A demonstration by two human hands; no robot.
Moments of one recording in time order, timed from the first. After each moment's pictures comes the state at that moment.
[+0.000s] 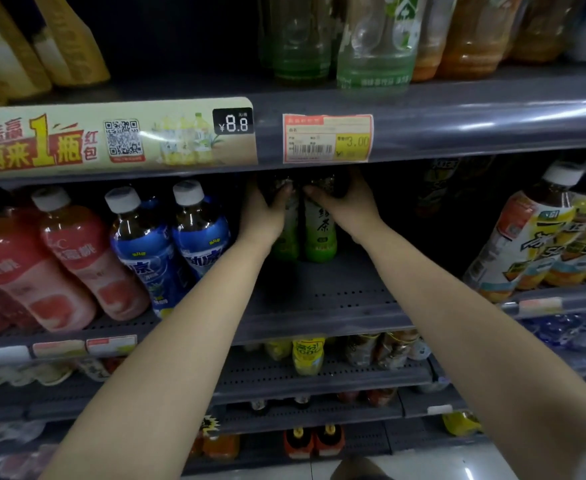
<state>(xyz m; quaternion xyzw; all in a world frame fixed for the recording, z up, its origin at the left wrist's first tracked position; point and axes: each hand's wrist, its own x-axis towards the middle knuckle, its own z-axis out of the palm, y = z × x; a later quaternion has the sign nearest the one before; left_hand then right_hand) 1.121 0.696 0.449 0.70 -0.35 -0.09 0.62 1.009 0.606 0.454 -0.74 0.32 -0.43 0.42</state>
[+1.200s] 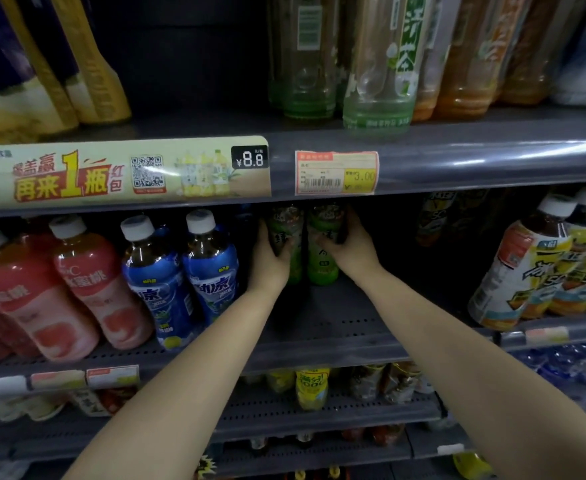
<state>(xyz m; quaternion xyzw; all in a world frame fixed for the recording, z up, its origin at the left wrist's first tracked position) 1.125 0.702 0.411 0.71 -0.39 -0.09 0.58 1.014 0.600 0.421 -0.74 0.35 -0.39 0.41</state>
